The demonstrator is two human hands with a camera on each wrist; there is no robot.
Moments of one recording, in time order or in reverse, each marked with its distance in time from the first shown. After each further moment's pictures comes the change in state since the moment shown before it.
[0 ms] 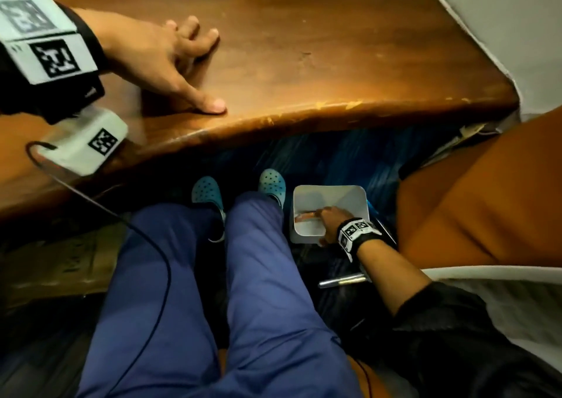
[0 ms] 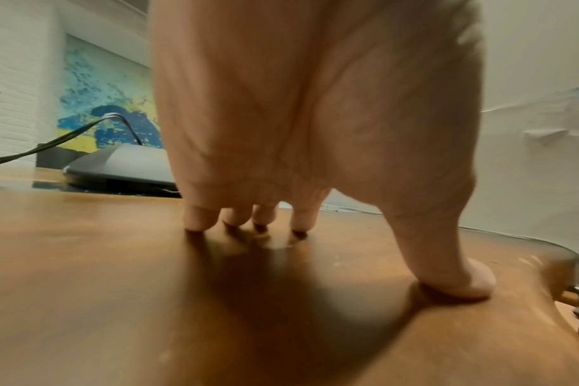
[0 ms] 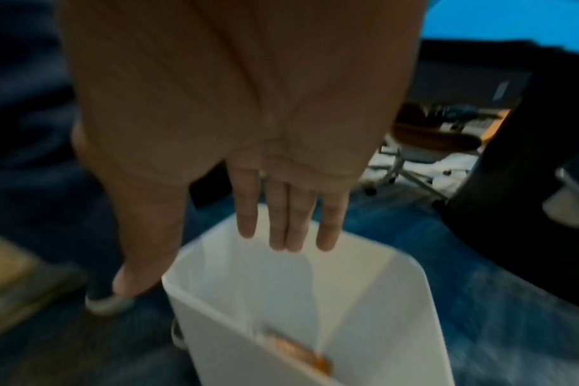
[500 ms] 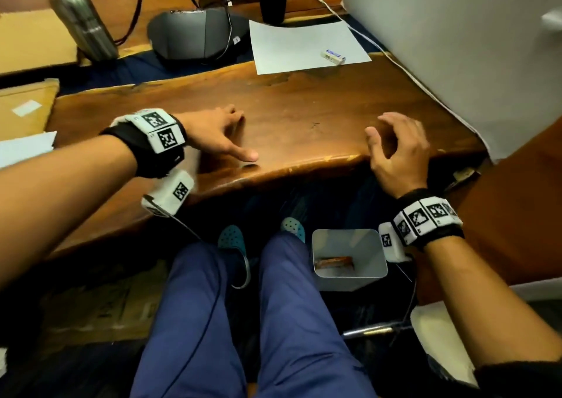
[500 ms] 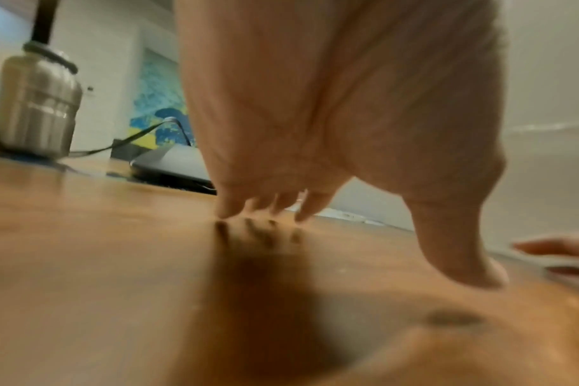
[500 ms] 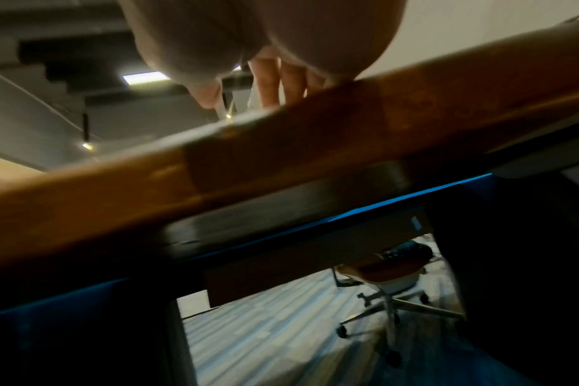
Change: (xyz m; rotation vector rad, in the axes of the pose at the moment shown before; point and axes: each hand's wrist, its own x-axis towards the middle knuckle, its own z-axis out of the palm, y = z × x) left_hand -0.026 0.004 -0.009 -0.179 0.026 0.030; right_hand -0.122 0.012 -0.208 0.508 1.533 -0.229
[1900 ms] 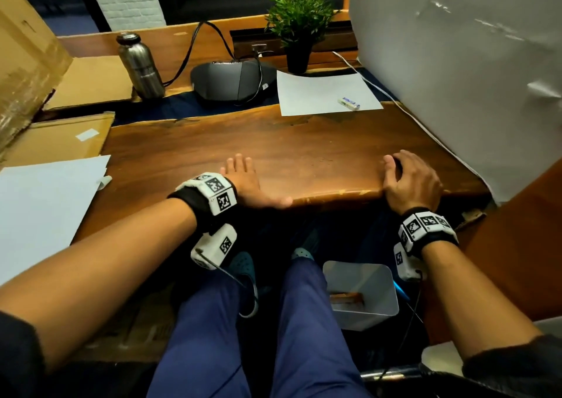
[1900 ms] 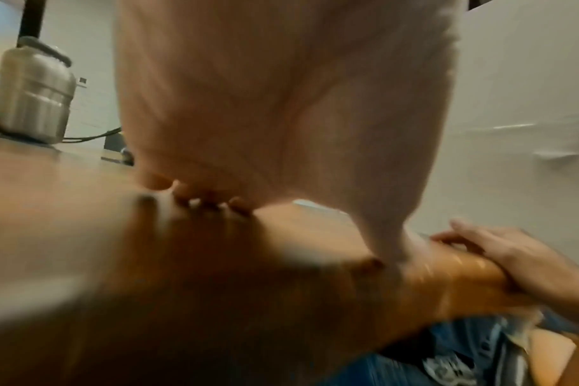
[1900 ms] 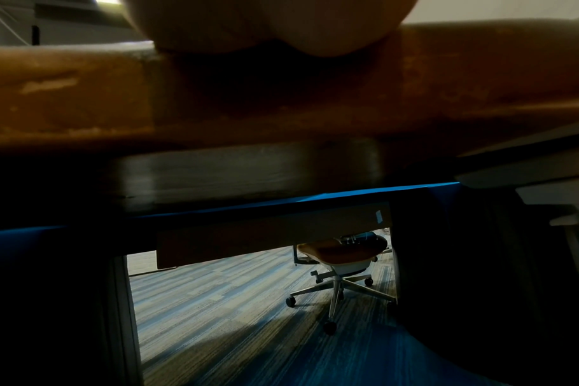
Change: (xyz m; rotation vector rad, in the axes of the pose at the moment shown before) left_hand -0.008 0.009 0.046 -0.018 -0.034 -0.272; right_hand 0.021 0.015 0.012 -0.321 -0.113 0.184
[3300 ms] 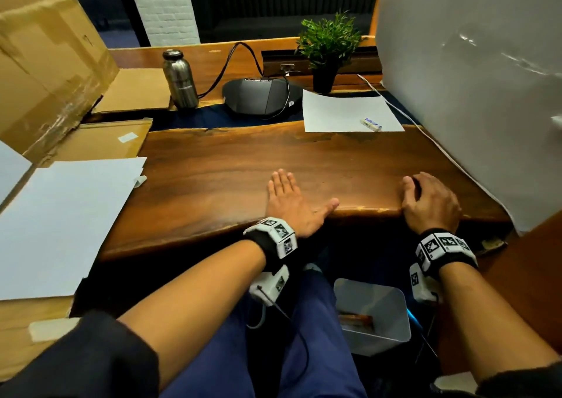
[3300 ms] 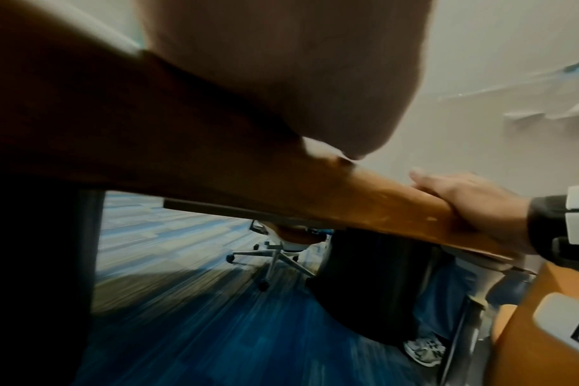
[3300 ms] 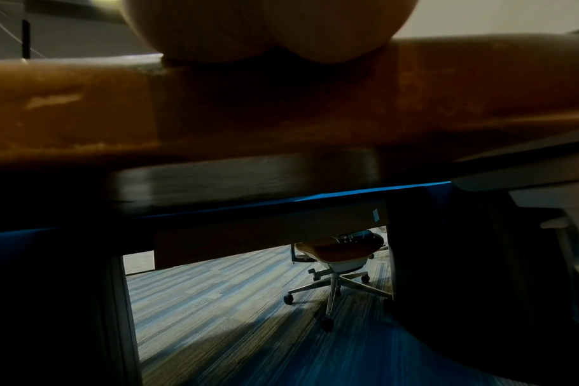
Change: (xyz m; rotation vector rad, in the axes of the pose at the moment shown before) left_hand -0.011 0.055 0.046 -0.173 0.350 0.005; right_hand 0.001 -0.005 -0.007 0.009 -0.047 0.006
